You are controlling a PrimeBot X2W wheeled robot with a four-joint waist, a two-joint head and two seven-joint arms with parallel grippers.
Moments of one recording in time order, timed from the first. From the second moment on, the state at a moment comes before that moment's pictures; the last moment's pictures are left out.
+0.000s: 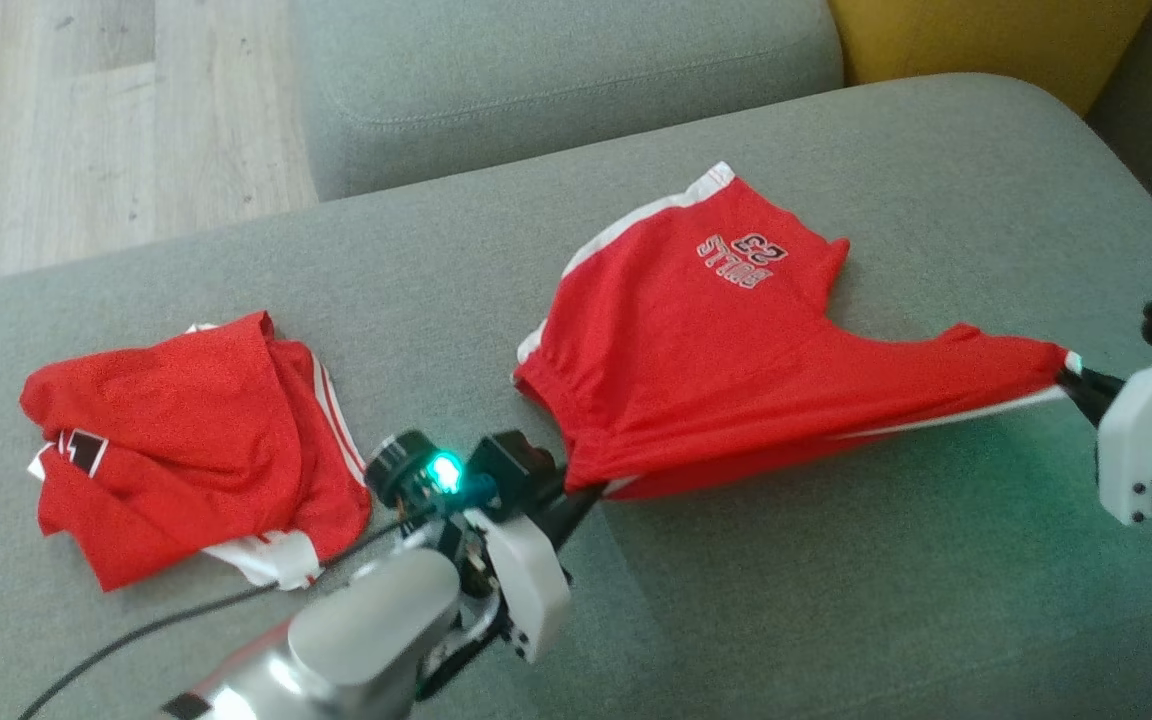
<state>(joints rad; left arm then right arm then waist) -0.66 0.24 -1.24 0.54 -0.72 -0.04 -0.07 -0.55 -0.70 0.73 0.65 0.75 0.13 0.27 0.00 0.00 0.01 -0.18</state>
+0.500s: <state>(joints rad) -0.66 0.26 -1.19 0.44 -0.77 0.05 -0.05 -0.52 -0.65 0.52 0.57 0.68 0.13 0.24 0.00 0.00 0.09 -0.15</state>
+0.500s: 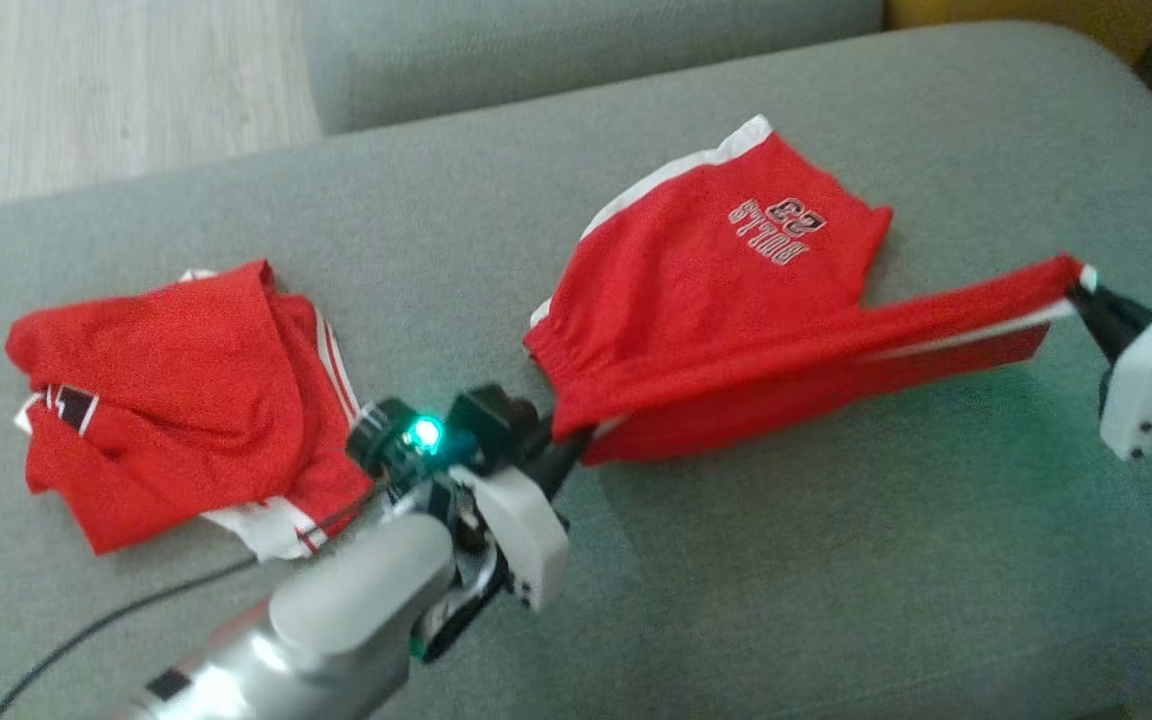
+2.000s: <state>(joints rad) -1.01 0.13 -1.11 0.72 -0.75 0.05 -0.11 -1.11 -0.40 0.31 1.14 0.29 0.13 -0.06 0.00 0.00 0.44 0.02</state>
